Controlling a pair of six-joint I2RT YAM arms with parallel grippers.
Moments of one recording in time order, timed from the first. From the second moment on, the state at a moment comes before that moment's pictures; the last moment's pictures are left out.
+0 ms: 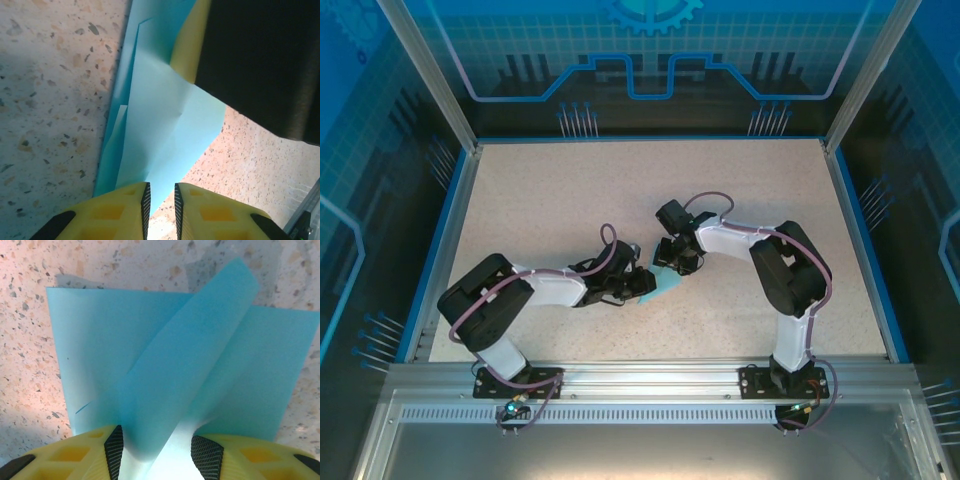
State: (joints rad) left arm -0.72 1.66 0.66 0.18 0.26 -0.98; right arm 0.62 1.93 1.18 -0.59 -0.10 0.88
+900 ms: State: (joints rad) left arm -0.72 1.67 0.69 0.07 0.20 -0.98; right arm 0.62 1.94 1.20 -0.60 -0.09 0.88
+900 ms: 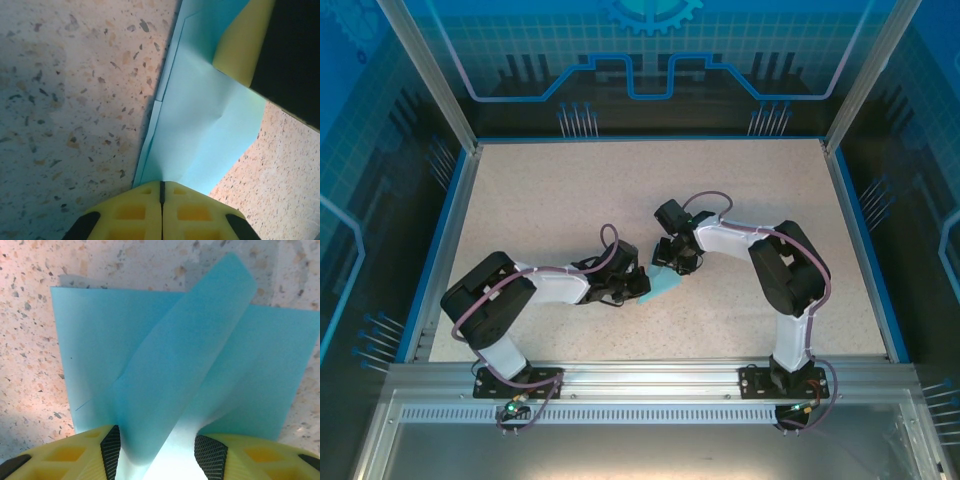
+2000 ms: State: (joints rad) left arm -0.73 1.68 0.70 0.07 0.19 -0.97; right arm 0.60 1.70 0.91 -0.24 -0.41 0.56
